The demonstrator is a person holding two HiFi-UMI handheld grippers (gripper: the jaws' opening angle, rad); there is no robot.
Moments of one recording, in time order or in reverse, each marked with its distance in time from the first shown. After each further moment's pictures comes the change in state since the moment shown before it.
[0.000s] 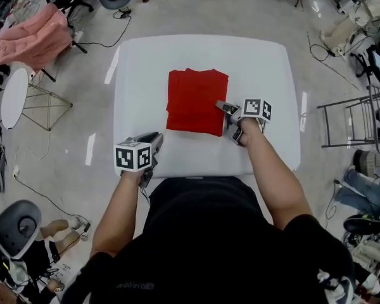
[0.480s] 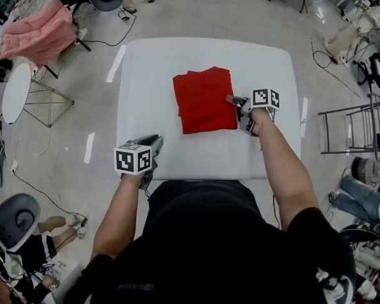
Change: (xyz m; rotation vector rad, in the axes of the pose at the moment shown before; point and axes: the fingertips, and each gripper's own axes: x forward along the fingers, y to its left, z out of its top) left arm -0.007 0.000 0.000 -0.027 -0.025 0.012; right arm -0.004 -0.007 0.049 -0.150 0.111 -0.033
